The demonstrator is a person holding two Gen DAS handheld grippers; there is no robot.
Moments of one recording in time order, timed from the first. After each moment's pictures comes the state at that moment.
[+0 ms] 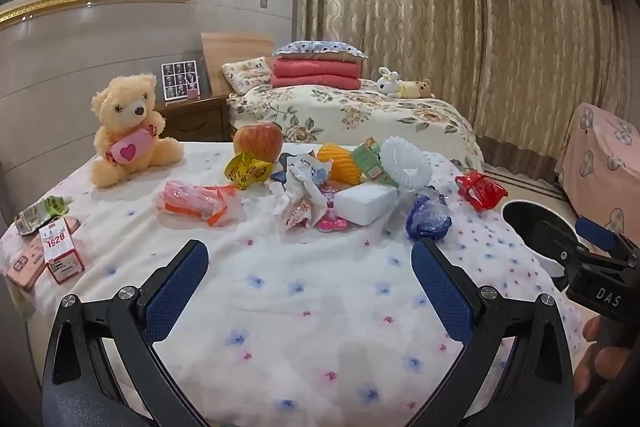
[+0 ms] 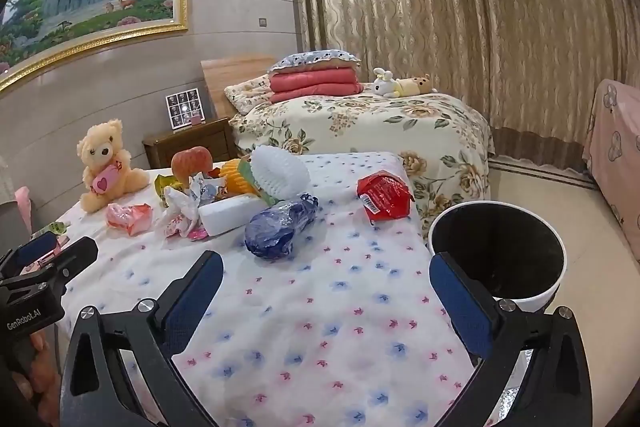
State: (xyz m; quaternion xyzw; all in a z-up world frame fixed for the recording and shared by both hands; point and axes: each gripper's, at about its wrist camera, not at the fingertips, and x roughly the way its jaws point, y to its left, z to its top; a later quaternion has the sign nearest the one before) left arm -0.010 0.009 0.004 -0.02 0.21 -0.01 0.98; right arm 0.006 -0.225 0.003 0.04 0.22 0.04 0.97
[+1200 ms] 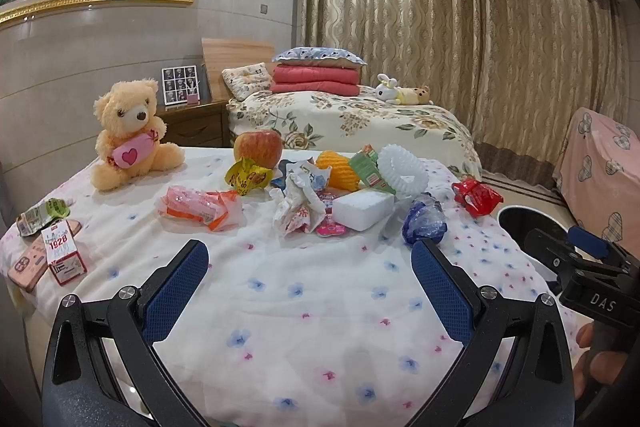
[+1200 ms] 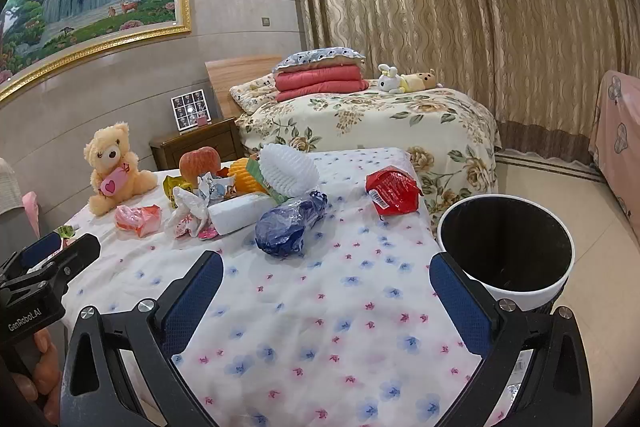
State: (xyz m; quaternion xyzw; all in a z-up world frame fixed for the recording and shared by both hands) left arm -0.014 0.008 0.008 -0.02 0.20 -0.01 0.98; right arm 0.004 -0.224 0.000 0.05 0.22 0.05 0.97
